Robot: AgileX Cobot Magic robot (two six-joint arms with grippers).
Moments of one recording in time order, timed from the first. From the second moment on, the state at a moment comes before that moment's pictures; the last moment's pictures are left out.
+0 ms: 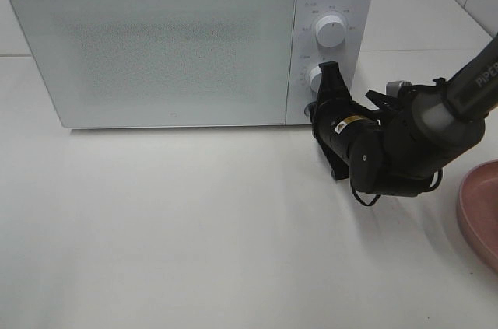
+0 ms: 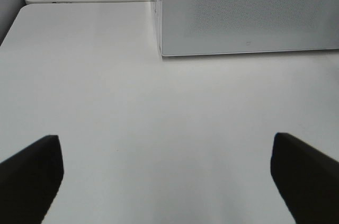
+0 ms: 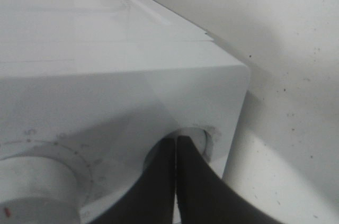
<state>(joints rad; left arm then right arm) 0.03 -0.01 -0.50 -0.14 1.04 0.10 0.52 2.16 -0.84 0.53 -0.94 1.26</state>
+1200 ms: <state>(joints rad) 0.03 -0.01 -0.50 -0.14 1.04 0.10 0.52 2.17 -0.90 0.58 -0.84 1.23</state>
